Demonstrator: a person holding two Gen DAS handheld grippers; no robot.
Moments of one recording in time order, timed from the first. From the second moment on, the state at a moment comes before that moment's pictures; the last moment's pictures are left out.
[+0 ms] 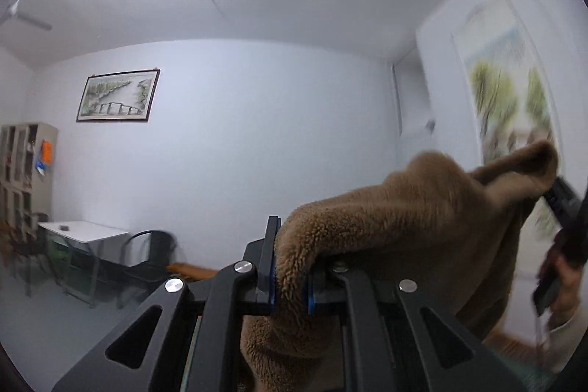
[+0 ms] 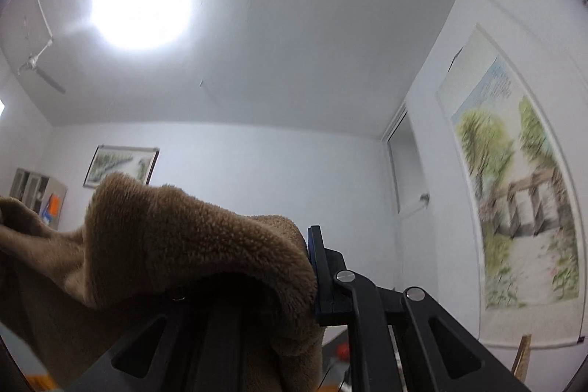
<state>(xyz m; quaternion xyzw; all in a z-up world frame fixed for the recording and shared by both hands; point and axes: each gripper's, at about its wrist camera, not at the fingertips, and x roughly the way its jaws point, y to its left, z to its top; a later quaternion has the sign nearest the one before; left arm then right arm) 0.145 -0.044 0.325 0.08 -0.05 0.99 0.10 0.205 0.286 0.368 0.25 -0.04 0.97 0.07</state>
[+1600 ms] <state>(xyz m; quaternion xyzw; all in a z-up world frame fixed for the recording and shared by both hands) 0.154 0.086 0.208 -0.16 -0.07 0.87 0.46 0.345 0.230 0.447 0.35 -0.14 0.91 0.15</state>
